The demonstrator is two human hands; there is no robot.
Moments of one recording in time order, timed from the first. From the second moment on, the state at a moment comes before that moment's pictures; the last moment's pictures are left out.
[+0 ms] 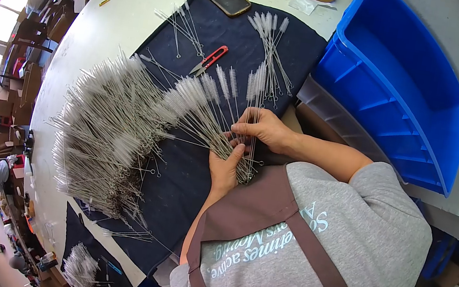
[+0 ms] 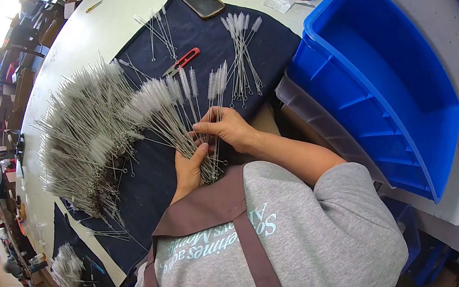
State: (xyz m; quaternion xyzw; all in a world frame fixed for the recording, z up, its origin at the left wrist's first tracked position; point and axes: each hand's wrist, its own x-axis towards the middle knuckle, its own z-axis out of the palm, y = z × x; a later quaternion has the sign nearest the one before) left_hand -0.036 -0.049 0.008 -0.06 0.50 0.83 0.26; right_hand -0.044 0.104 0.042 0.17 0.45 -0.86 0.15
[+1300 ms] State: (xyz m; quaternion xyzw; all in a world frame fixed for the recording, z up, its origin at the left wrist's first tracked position) left_hand 0.022 -0.171 0.063 0.08 0.45 0.89 0.08; right_hand -0.107 -0.170 -0.004 -0.42 0.55 -0.66 0.29
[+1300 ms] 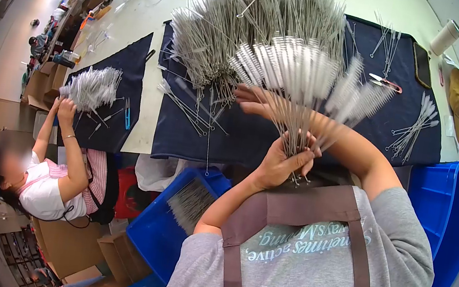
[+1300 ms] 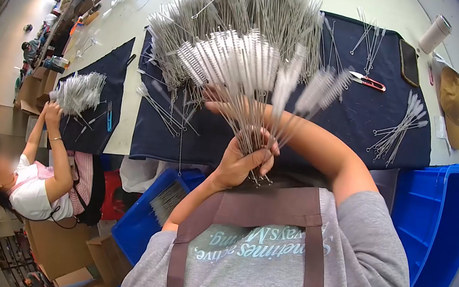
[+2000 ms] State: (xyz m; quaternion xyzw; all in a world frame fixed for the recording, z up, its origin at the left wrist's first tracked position) left_hand -0.040 -0.029 0.014 -0.10 0.49 0.81 0.30; right_hand -0.042 0.127 0.030 0.16 0.55 -0.81 0.10
